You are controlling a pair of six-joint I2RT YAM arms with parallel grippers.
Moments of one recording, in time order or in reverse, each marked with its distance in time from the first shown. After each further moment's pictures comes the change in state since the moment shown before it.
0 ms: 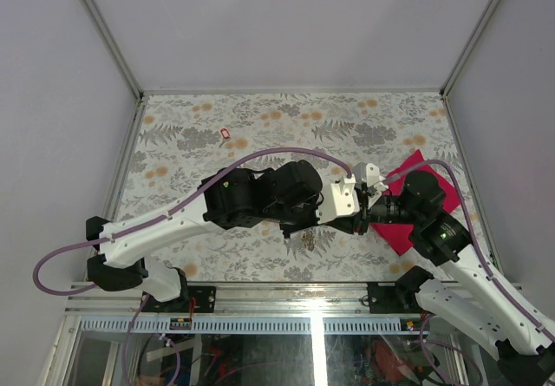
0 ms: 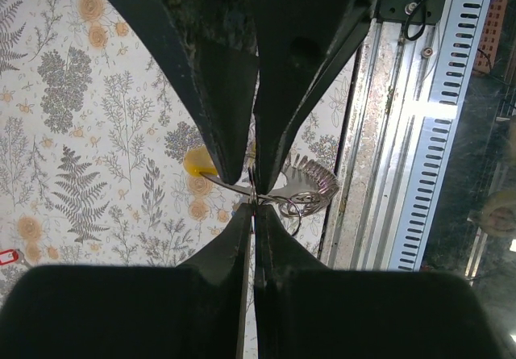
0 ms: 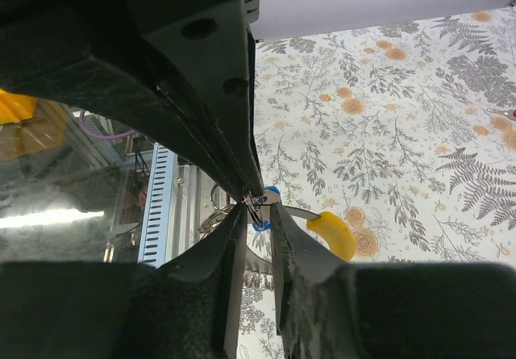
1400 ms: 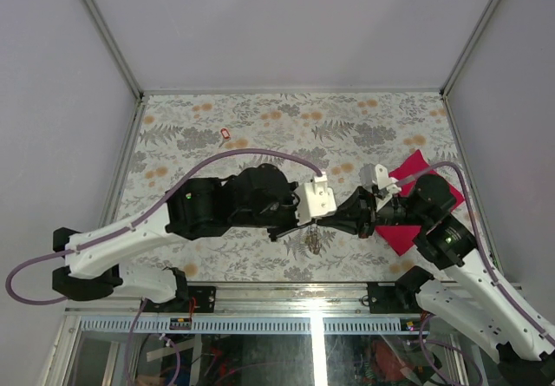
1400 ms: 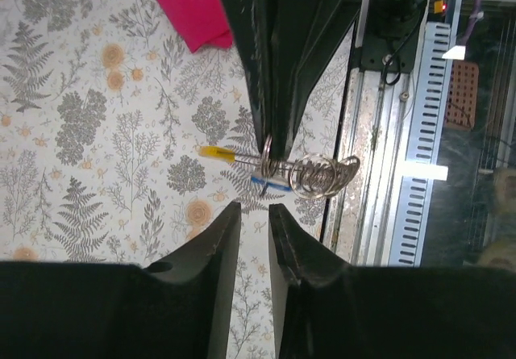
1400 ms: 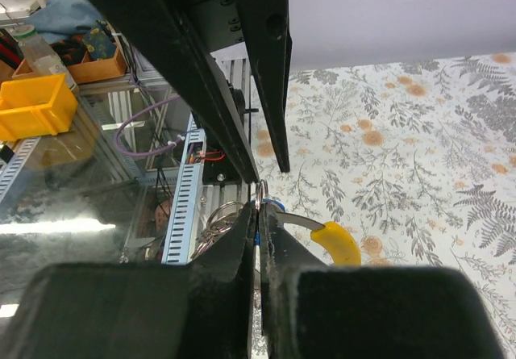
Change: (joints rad) left arm -0.005 -0.174 -0.169 0.171 0.017 -0.024; right arm 0.000 -0.037 -0.004 0.077 -0.073 0.085
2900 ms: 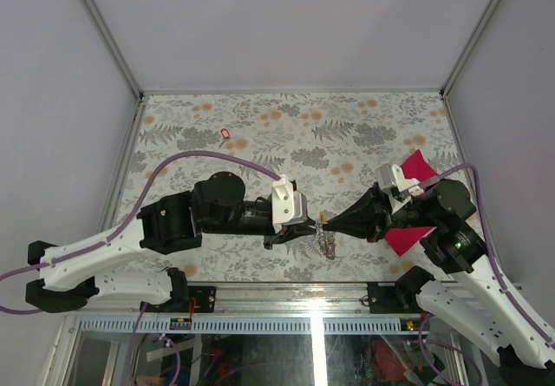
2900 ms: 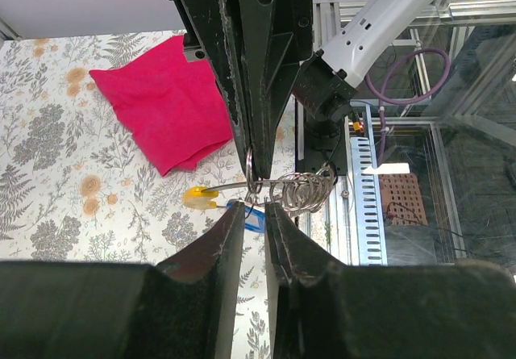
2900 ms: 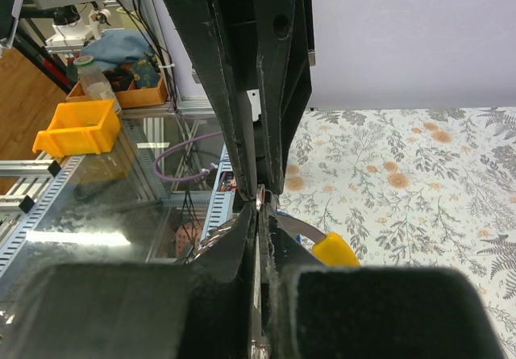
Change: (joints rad) left arm 0.000 -0.259 -0.313 0.472 0.206 -0.045; right arm 0.000 -0.033 0.049 0.107 -0.076 0.146
